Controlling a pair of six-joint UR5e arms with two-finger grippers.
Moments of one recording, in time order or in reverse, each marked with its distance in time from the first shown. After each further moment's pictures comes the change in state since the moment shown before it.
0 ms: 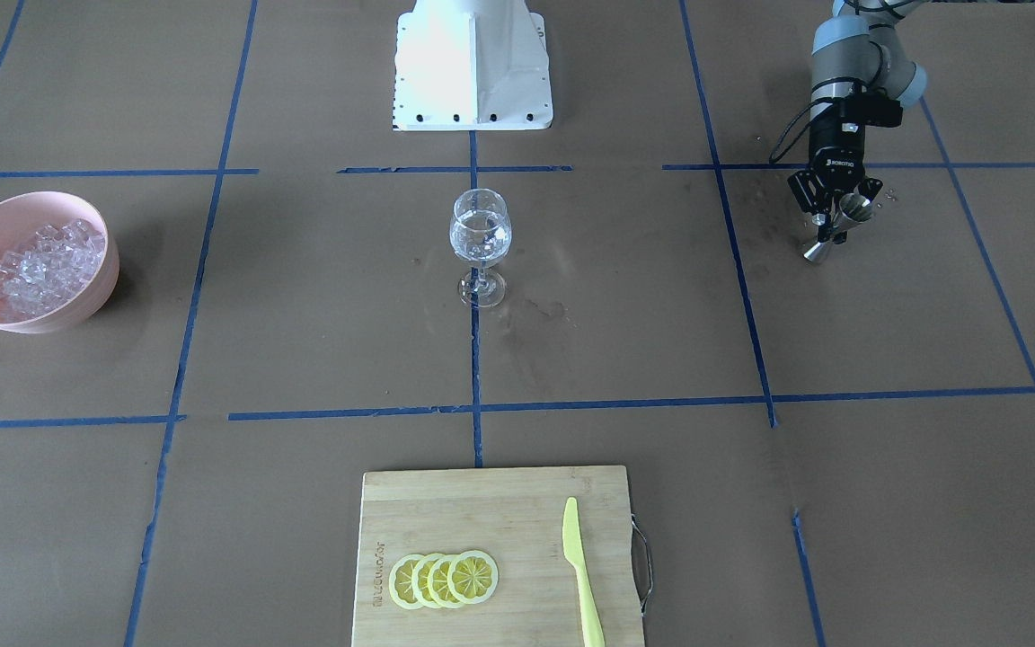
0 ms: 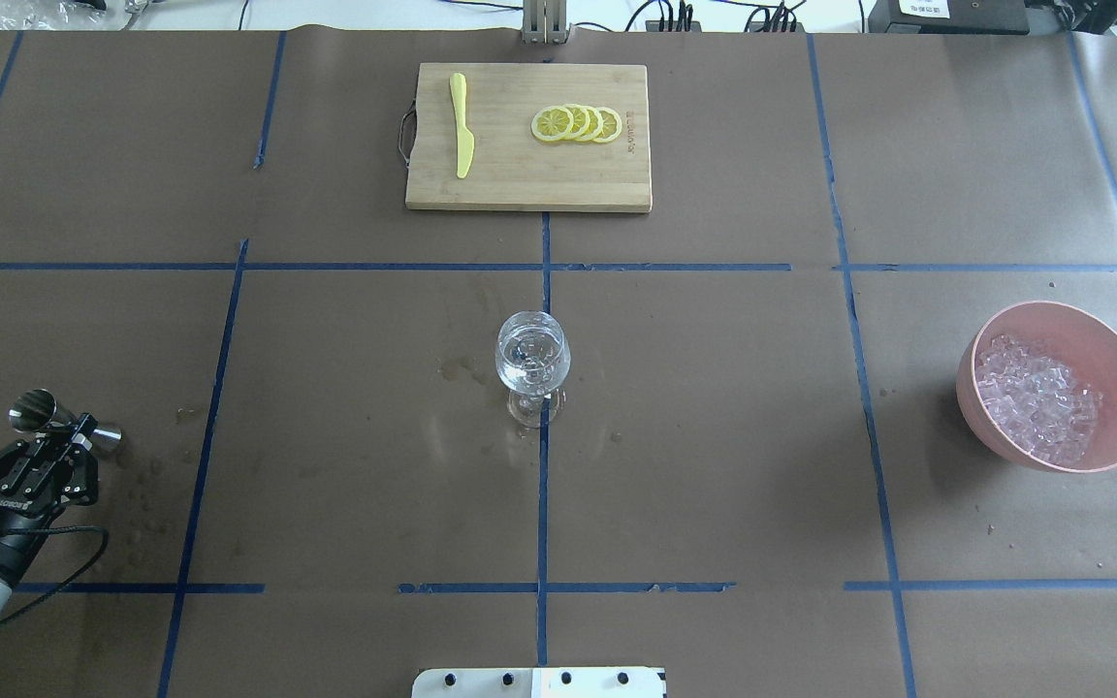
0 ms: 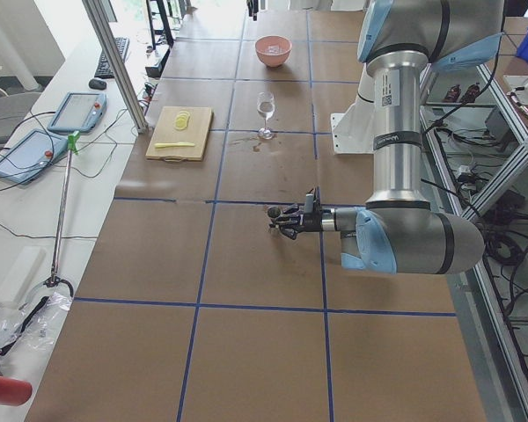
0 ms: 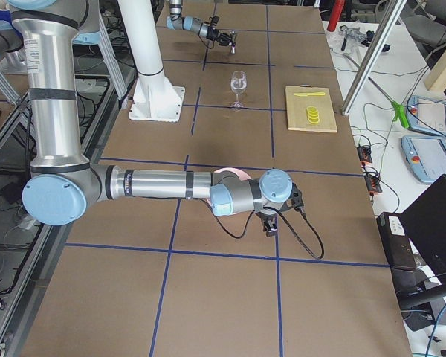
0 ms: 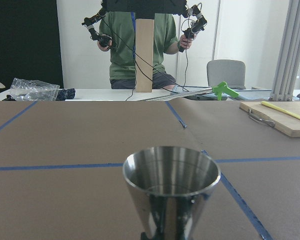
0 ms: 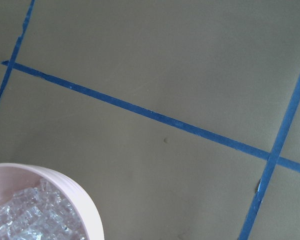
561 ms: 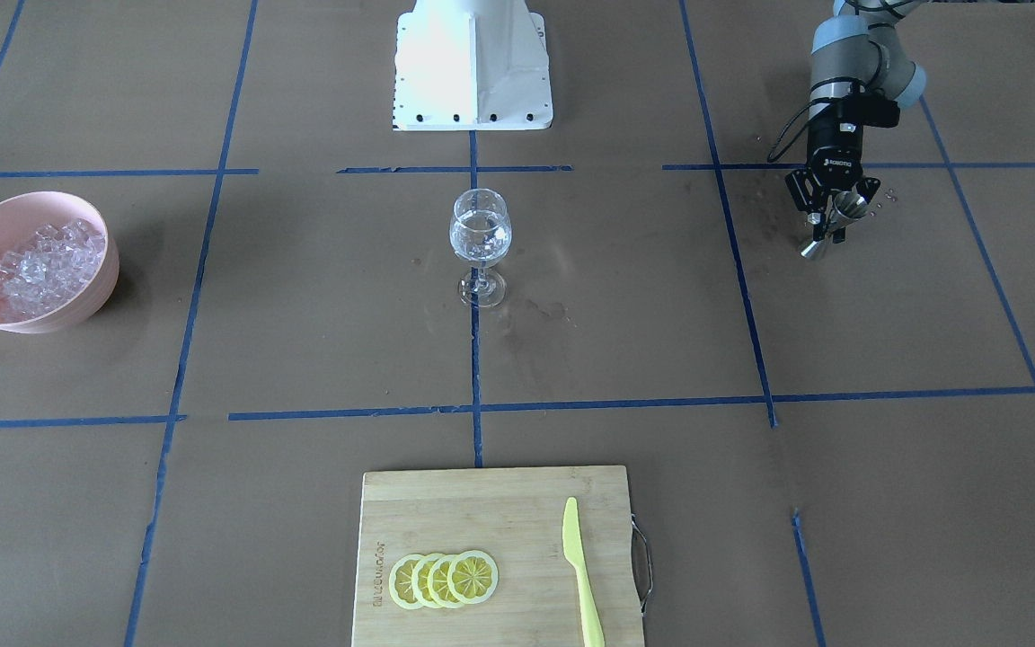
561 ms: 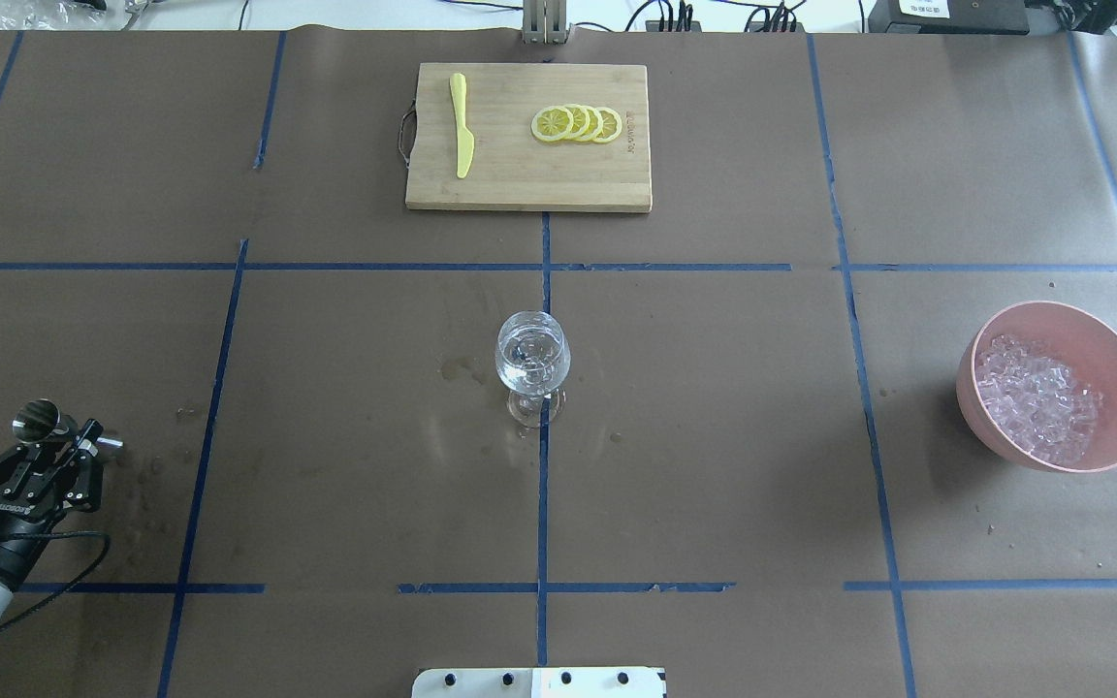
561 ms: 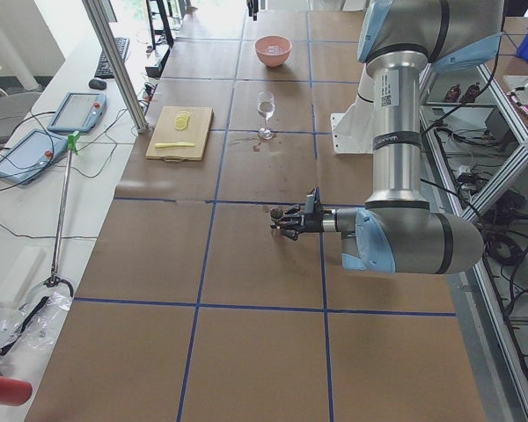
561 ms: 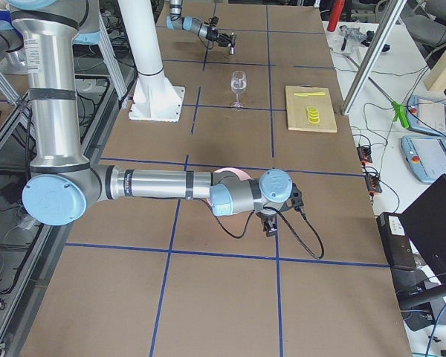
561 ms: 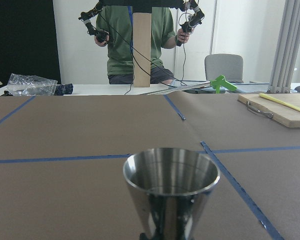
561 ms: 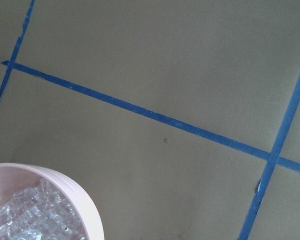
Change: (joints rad) left arm 0.010 0.000 0.002 -0.002 -0.006 0.001; right arm 0.000 0.000 0.000 0.000 0.000 0.000
